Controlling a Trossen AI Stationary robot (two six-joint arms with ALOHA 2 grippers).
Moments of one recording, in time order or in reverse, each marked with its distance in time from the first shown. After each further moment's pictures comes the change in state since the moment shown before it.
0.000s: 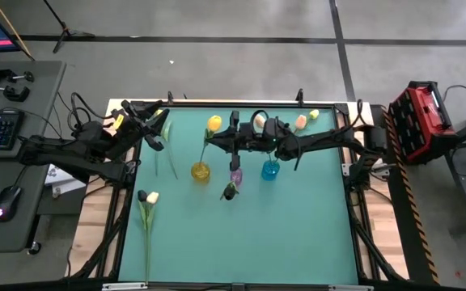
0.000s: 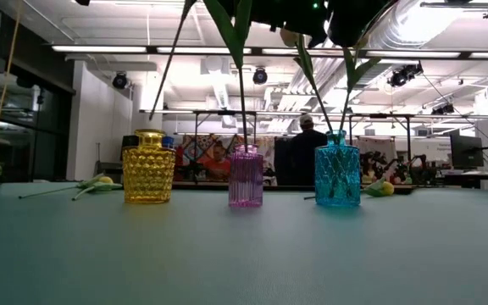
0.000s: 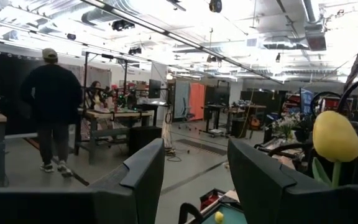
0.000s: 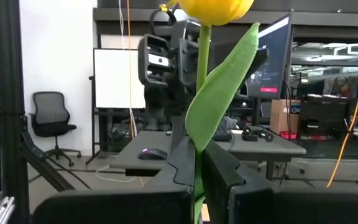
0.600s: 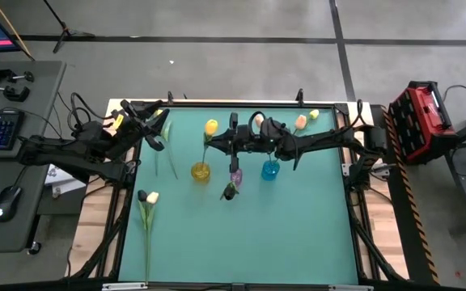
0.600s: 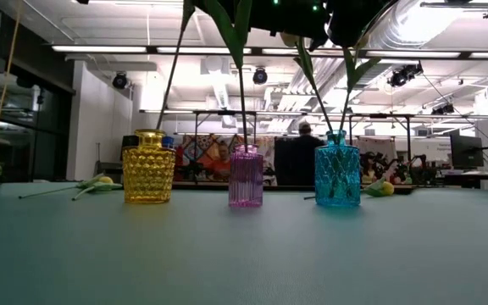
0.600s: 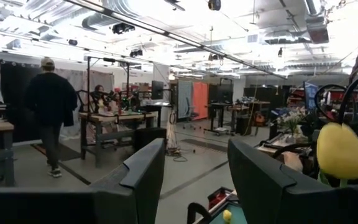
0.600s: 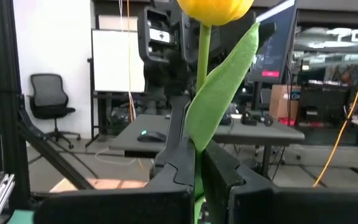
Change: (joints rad) left arm 0.000 0.000 0.000 0.000 -0.002 0.051; right arm 0.000 0.000 0.000 -0.087 0.001 -0.027
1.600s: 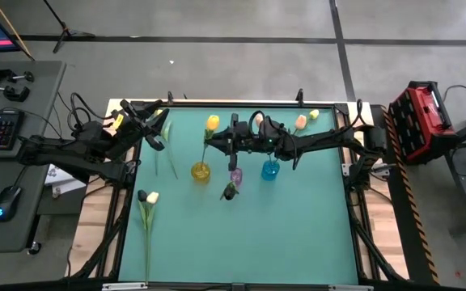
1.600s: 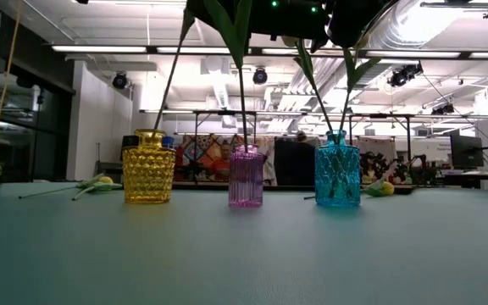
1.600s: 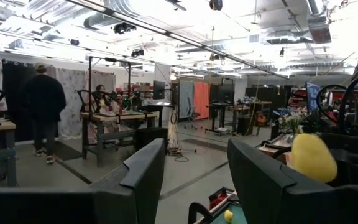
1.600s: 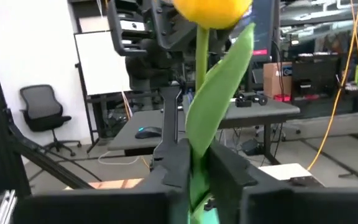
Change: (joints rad) left arm 0.000 0.000 0.000 0.001 -0.006 0.001; right arm 0.001 0.000 0.000 -0.026 0.059 0.140
